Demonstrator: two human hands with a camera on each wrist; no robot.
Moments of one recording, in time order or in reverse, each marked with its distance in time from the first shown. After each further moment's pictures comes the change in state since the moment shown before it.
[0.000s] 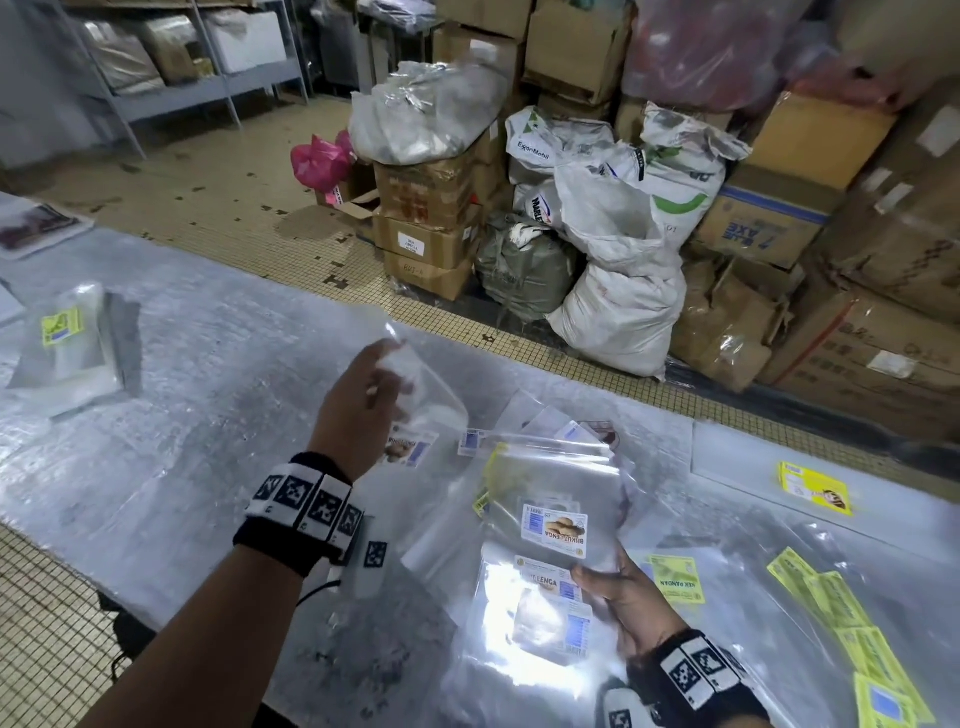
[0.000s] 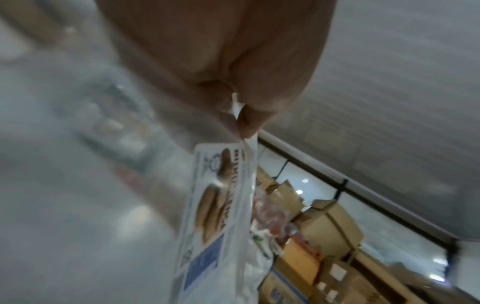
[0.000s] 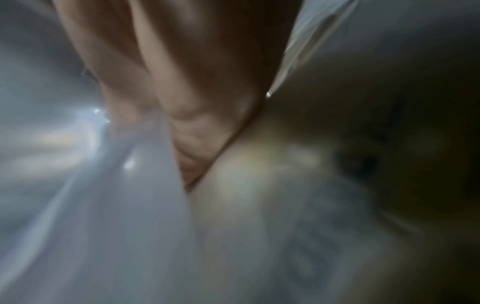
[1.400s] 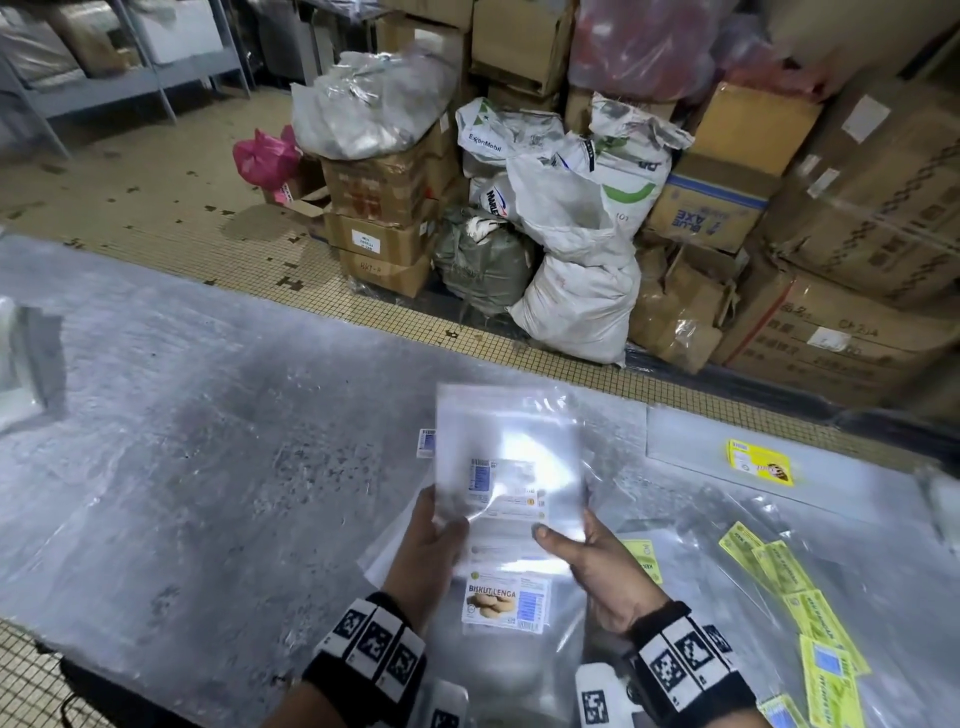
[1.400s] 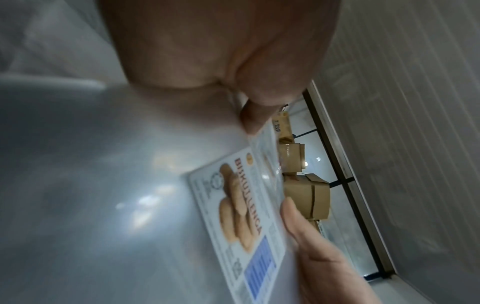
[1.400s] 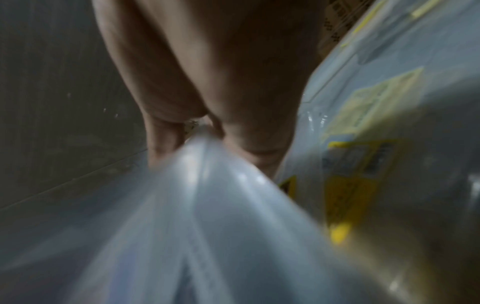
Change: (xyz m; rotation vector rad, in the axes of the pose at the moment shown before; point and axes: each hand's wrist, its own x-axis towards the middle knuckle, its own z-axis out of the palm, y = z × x) left_hand -0.103 -0.035 0.122 -0.486 -0.295 -0.434; right_hand -0.021 -0.047 0.019 -0.071 0.026 -0.068
